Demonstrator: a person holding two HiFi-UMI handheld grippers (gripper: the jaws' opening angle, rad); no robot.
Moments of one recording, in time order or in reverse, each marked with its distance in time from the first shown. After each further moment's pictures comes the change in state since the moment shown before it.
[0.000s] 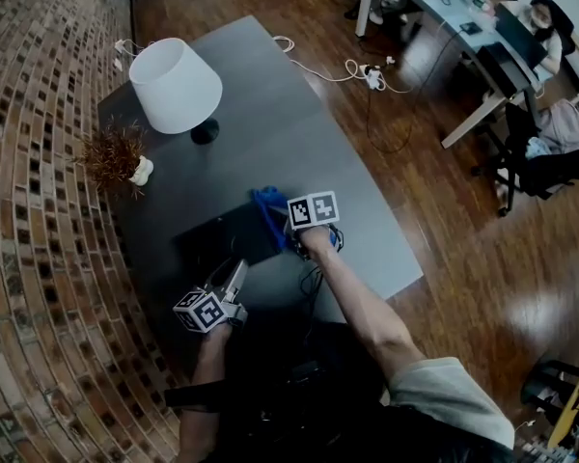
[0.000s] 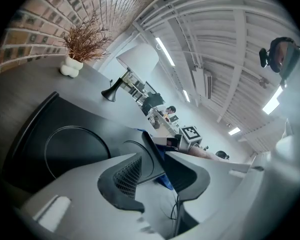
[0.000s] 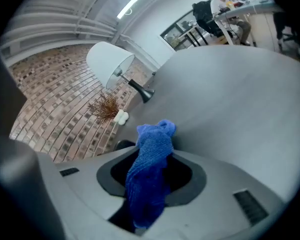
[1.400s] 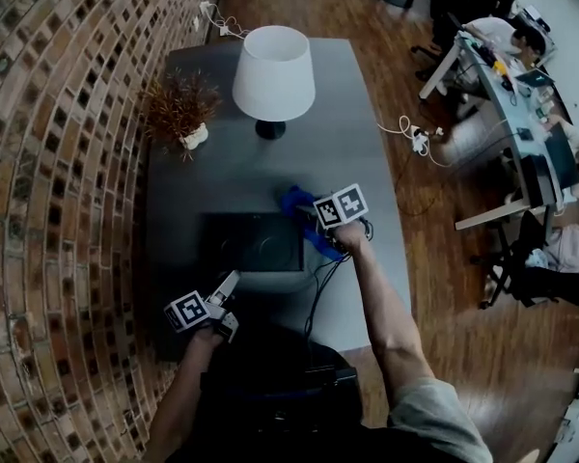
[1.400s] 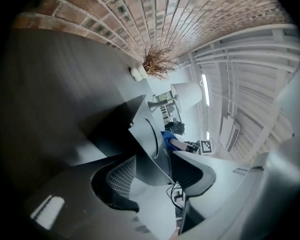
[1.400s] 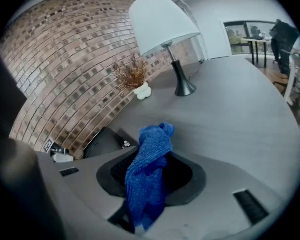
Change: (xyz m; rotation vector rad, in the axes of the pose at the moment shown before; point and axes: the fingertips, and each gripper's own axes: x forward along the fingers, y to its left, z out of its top) left arm -0.073 0.065 -0.024 -0.543 -0.250 0.098; right arm 0.026 0.047 0.046 -0.558 0.346 0.025
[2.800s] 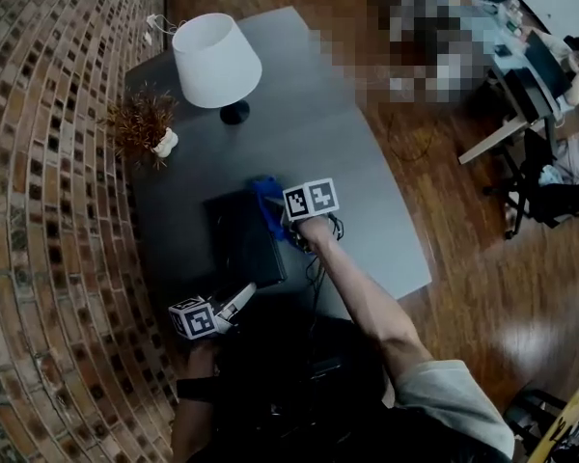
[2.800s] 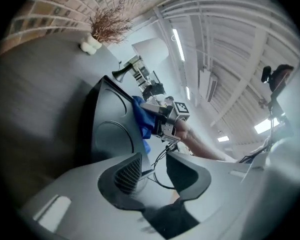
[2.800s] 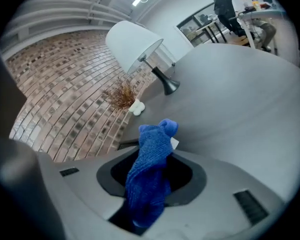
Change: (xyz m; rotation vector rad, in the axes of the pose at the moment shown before) left arm -0.024 -0.058 -0.065 0.331 0.434 -0.140; right arm 0.012 0.051 -0.022 0.427 -0.255 0.043
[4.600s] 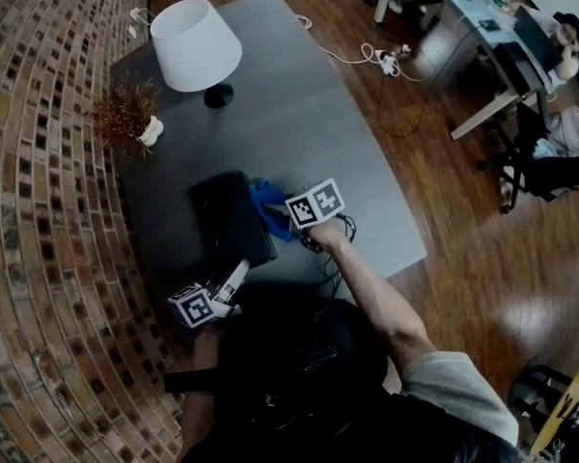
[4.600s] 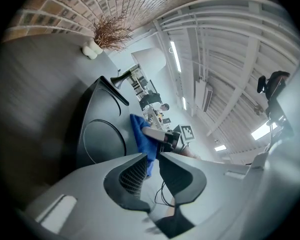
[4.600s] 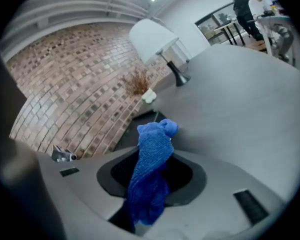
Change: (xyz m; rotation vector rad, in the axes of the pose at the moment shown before) left arm 0.009 -0.005 0.008 -0.019 -0.141 -0.033; right arm -0.032 0.014 -0.060 -0.158 0.048 0.092
